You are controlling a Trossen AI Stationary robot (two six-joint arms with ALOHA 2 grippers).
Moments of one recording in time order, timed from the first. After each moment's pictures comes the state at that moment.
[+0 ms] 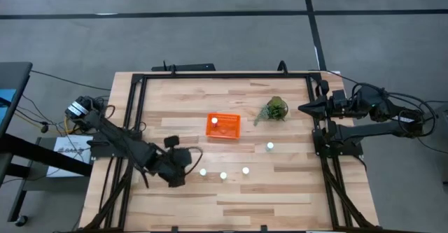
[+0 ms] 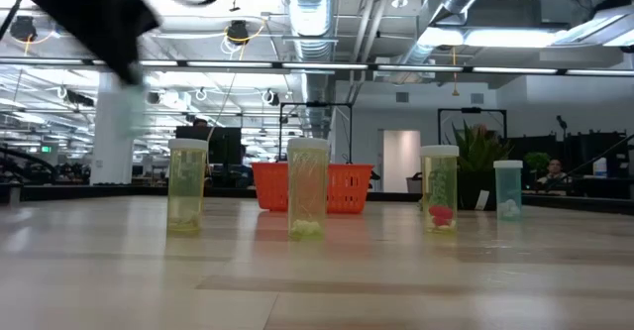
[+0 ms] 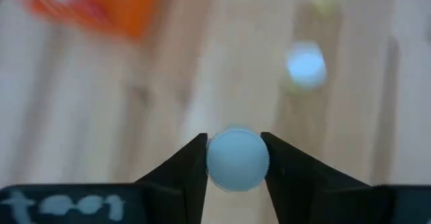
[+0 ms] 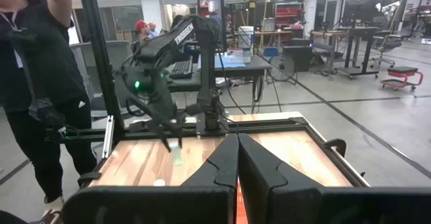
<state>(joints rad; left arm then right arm) -0.54 1.46 1.07 -0.85 -0.45 -0.65 0.00 0.39 0.79 -0.42 0.00 0.00</state>
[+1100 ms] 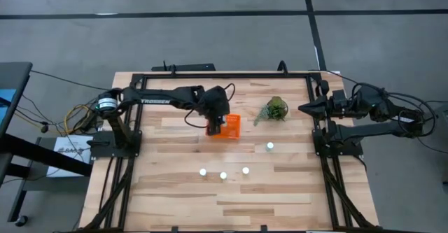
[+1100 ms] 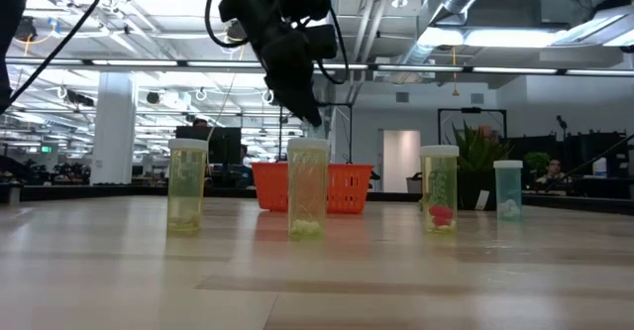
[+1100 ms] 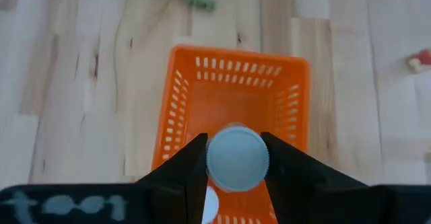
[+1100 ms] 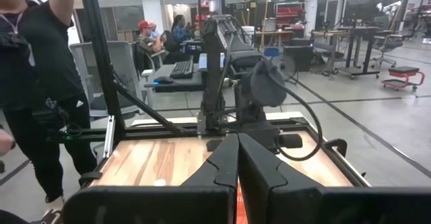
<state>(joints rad) 0.22 1.78 1.36 -0.56 0.11 0.16 0.00 0.39 0.79 -0.42 0.00 0.00</state>
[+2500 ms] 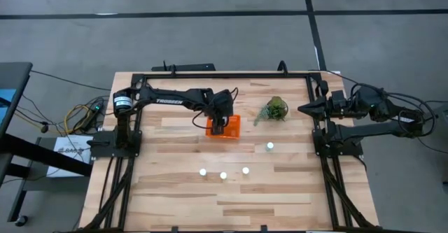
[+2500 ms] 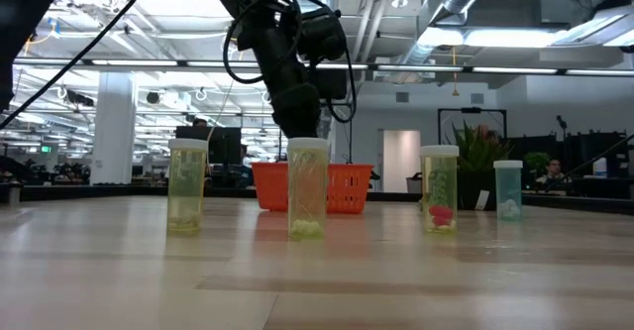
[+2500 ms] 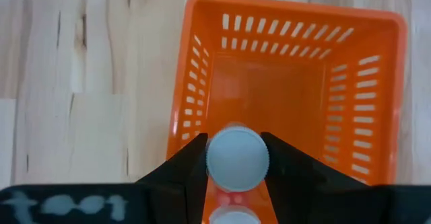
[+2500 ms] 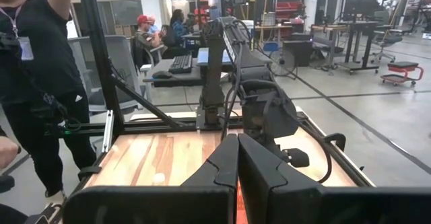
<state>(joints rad) 0.24 1.93 1.40 -0.59 0.07 0.20 0.00 0.39 0.79 -0.44 0.00 0.00</state>
